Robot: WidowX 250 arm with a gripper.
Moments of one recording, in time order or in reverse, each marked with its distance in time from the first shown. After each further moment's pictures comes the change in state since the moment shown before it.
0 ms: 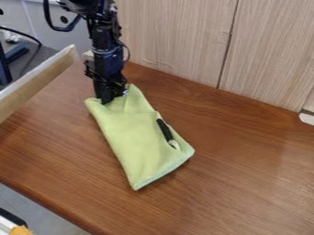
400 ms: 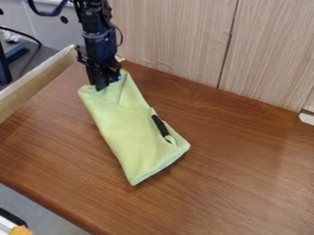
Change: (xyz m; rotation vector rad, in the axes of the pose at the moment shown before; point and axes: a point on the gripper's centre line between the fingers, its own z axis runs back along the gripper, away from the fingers) arm -0.001 0.002 0.037 -0.006 -0.091 0.012
